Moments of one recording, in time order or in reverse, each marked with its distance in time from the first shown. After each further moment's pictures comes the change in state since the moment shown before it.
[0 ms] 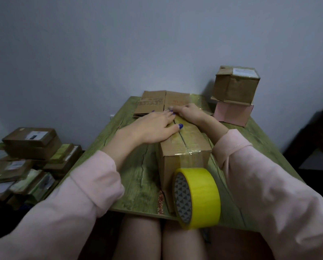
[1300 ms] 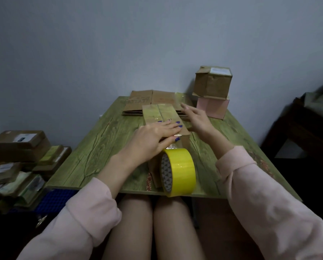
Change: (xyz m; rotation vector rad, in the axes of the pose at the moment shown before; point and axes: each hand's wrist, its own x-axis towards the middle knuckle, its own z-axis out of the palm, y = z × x) left_hand -0.054 0.036 0.044 -0.196 0.506 0.318; right_hand -0.055 0.056 -0.021 0.072 0.262 -0.203
